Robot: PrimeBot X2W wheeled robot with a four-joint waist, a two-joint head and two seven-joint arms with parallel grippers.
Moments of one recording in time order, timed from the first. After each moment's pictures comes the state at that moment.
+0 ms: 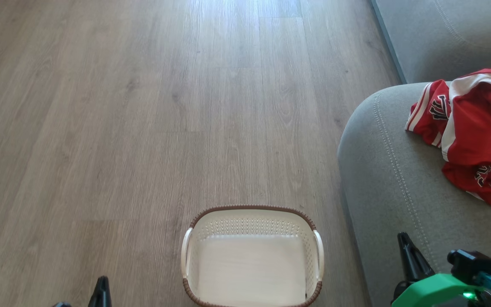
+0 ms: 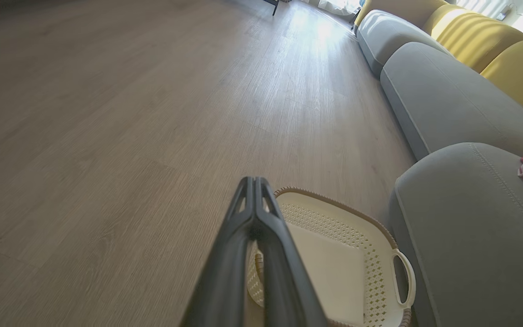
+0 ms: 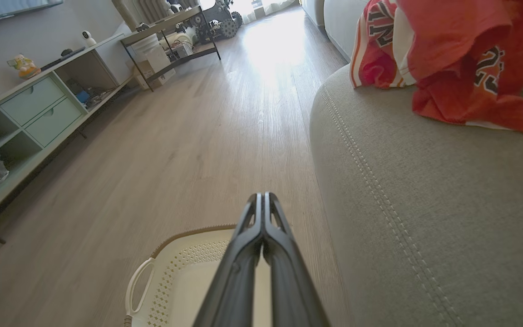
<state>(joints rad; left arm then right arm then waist) 0.10 0.20 -0.28 0.31 -0.65 0.16 -0.20 0.11 -0.05 -0.03 0.31 0.36 0.13 -0.15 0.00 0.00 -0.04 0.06</state>
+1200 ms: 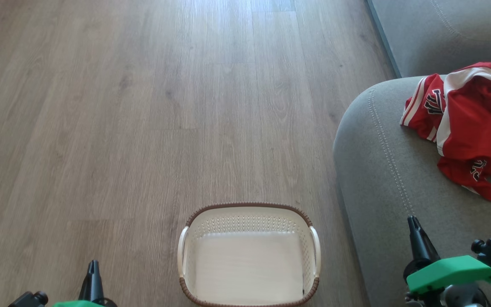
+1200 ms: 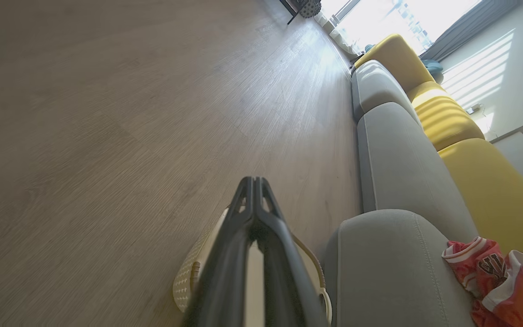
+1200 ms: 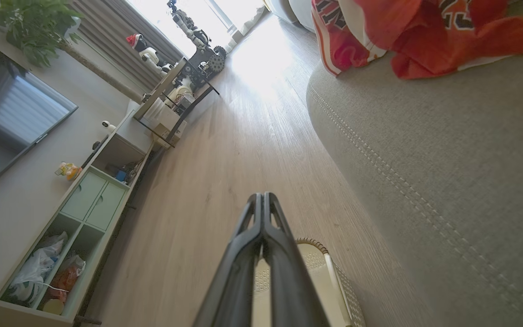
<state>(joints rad) 0.05 0.15 -0.17 0.27 -0.96 0.10 -0.10 0.05 -0.05 -0.07 0.30 0.77 0.13 -0.06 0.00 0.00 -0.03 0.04</state>
